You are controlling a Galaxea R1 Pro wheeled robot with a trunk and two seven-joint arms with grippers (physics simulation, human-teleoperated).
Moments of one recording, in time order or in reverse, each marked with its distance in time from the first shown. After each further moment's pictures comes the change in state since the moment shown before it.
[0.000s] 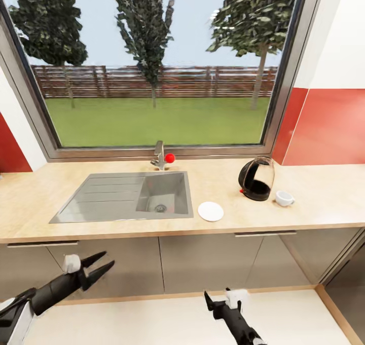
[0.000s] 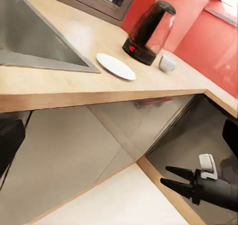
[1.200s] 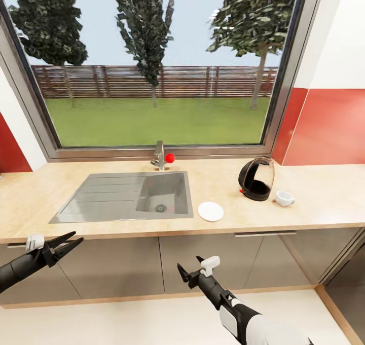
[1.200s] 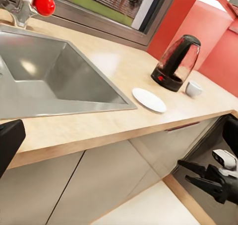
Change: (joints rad) left arm -0.096 0.153 0.142 -0.007 0.029 0.136 -0.032; right arm -0.158 0.089 -0.001 0.003 -0.004 -0.008 0.264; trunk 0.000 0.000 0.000
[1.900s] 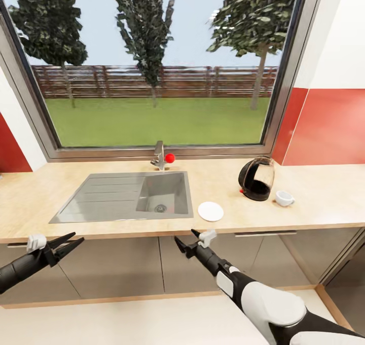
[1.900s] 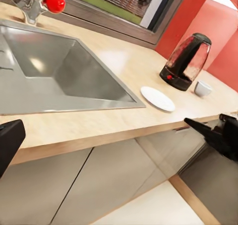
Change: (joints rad) left arm -0.001 -0.006 0.000 0.009 -0.010 -0.004 0.034; right arm -0.156 0.000 -0.106 0.004 -0.004 0.041 0.165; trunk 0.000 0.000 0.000
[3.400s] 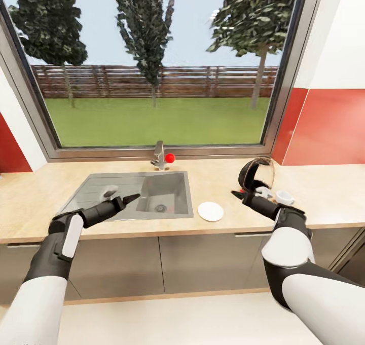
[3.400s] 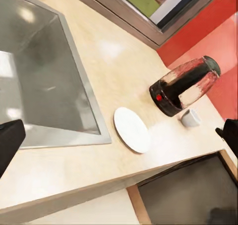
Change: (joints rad) left arm -0.411 -0.291 -0.223 0.091 0.030 0.399 0.549; right arm -0.293 0.000 -0.204 -0.811 0.098 1.027 0.226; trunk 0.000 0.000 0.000
